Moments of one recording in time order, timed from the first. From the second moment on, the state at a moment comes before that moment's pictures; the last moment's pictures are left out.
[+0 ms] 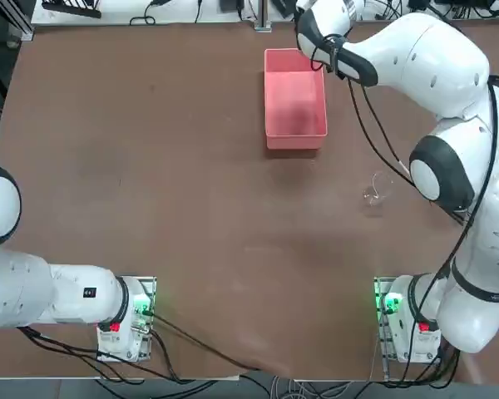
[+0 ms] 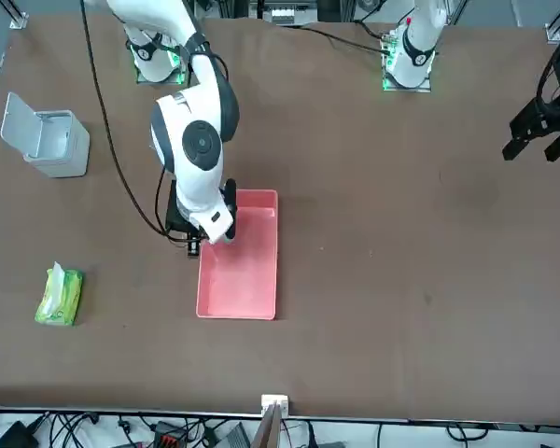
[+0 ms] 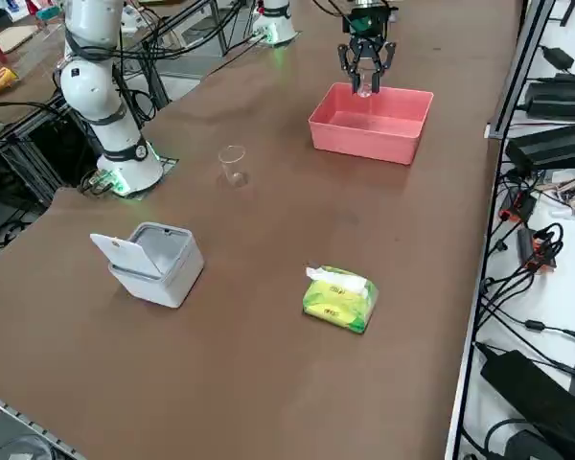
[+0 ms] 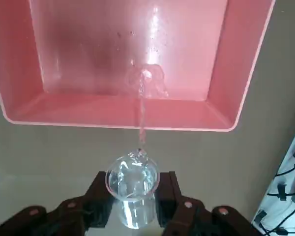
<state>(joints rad) 0.75 0.57 -0.28 -1.38 -0.21 1.87 -1.05</state>
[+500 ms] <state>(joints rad) 0.80 0.58 -0.28 -1.38 -0.32 1.86 -0.97</state>
